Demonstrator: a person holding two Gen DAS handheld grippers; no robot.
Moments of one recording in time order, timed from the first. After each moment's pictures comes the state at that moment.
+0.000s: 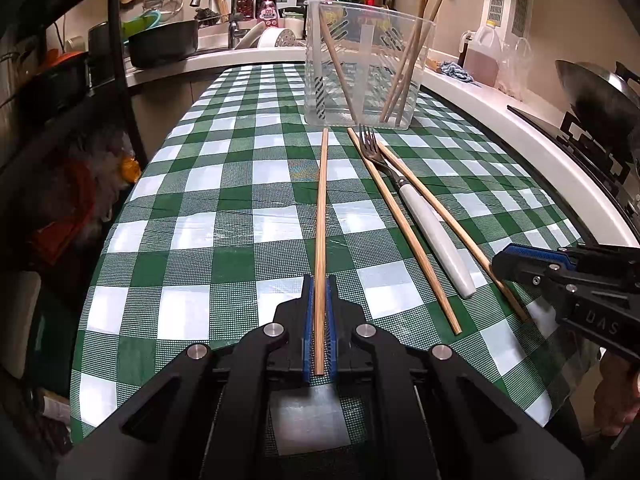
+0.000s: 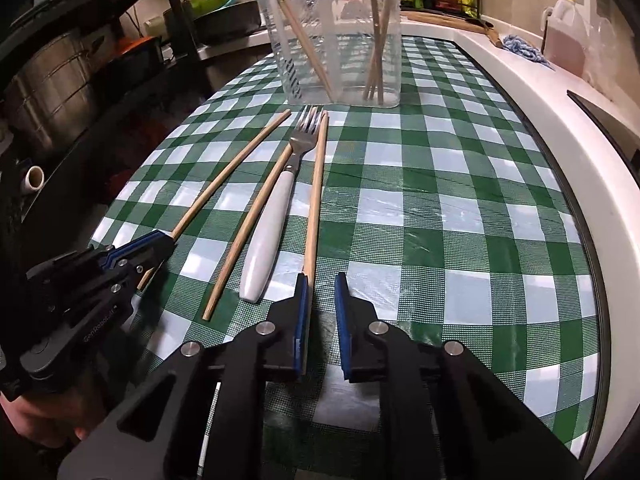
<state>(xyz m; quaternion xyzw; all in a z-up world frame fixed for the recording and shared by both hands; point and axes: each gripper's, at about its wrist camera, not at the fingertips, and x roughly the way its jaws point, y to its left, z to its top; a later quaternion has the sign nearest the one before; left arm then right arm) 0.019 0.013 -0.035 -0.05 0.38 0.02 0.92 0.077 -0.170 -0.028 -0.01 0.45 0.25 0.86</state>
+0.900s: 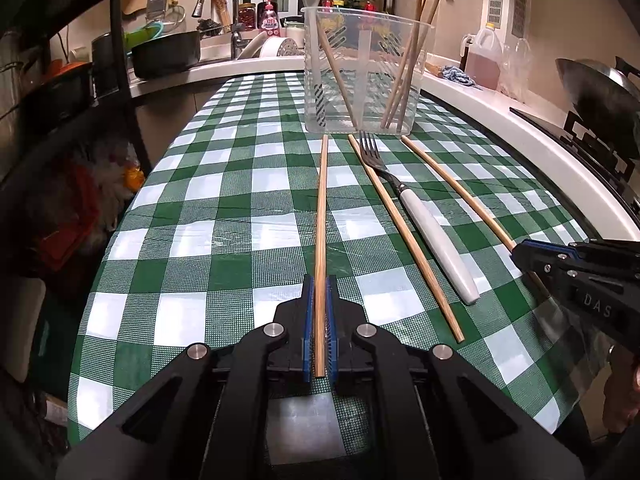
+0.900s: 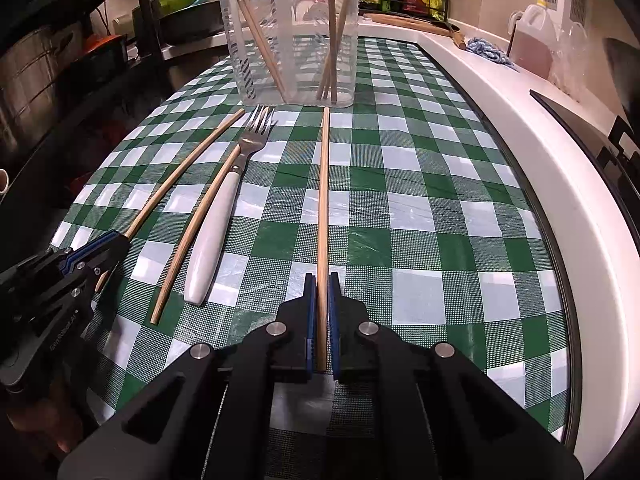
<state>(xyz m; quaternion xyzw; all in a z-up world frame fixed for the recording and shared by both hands) 0.020 0.007 -0.037 -0.03 0.36 0.03 0.93 0.083 -0.183 -0.034 -0.04 0.44 0.18 0.88</state>
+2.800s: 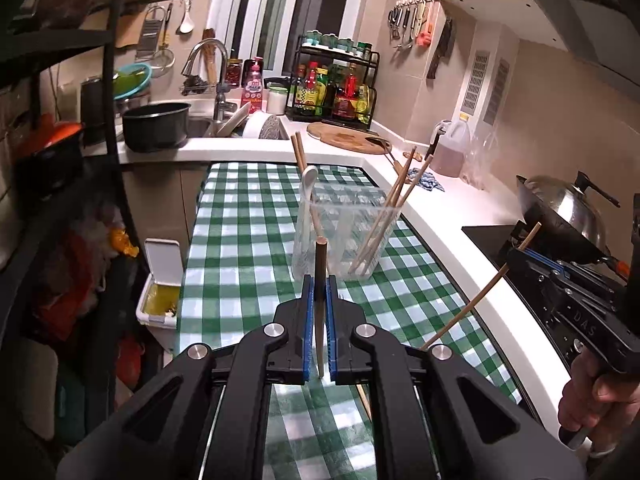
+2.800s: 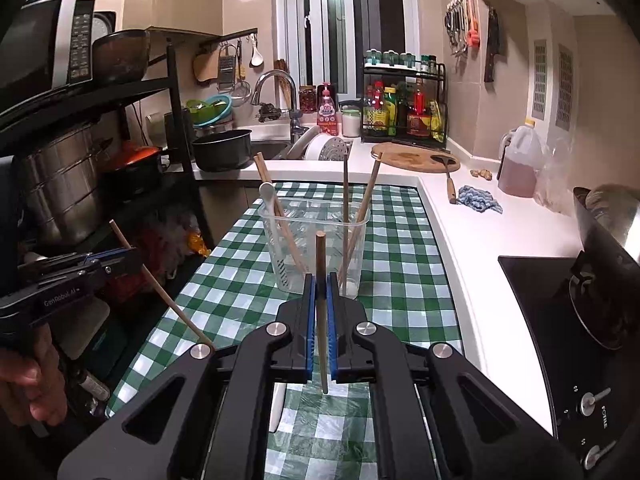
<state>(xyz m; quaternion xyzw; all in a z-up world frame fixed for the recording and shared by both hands) 0.046 0.058 0.146 -0.08 0.30 -0.04 0.95 0.085 -0.192 0.156 0.00 0.28 0.20 0.94</state>
